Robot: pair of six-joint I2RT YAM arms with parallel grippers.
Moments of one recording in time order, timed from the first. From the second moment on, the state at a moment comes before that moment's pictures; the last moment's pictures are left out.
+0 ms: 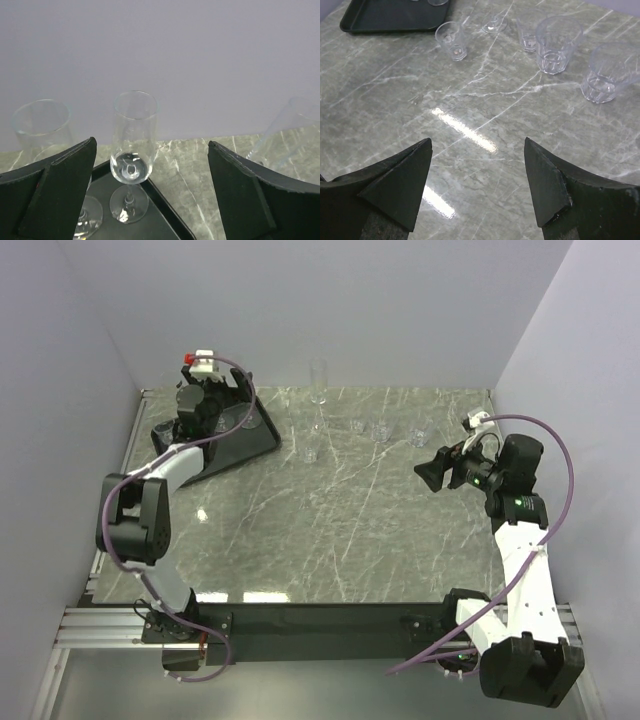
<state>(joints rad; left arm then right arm) -0.13 1.76 1.15 0.75 0.07 -0.16 -0.18 0.93 0.89 -0.39 -0.79 -0.14</state>
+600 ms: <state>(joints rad) -0.13 1.24 0.90 0.50 0.05 -0.19 -0.20 0.89 0.86 -0.38 -0.81 -0.18</state>
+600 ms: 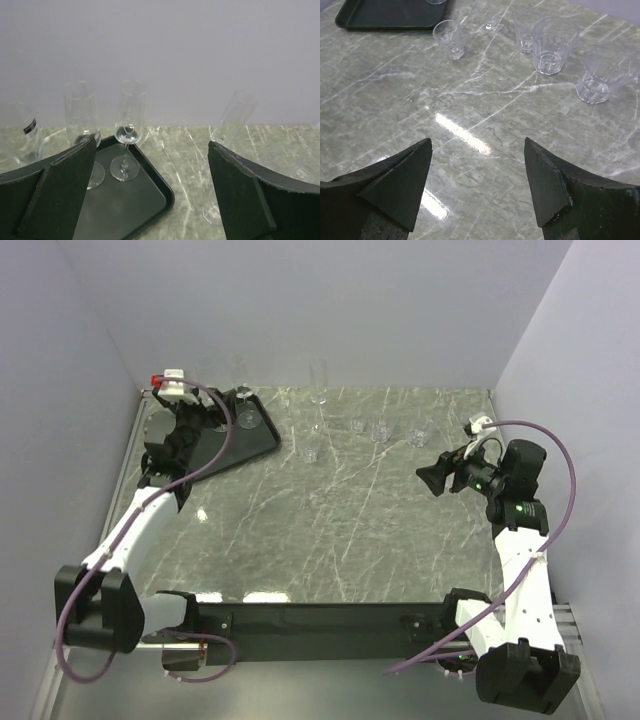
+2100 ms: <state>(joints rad) -0.37 1.64 1.12 -0.10 0.09 -0.89 -0.23 0.95 0.81 -0.30 -0.53 -0.06</state>
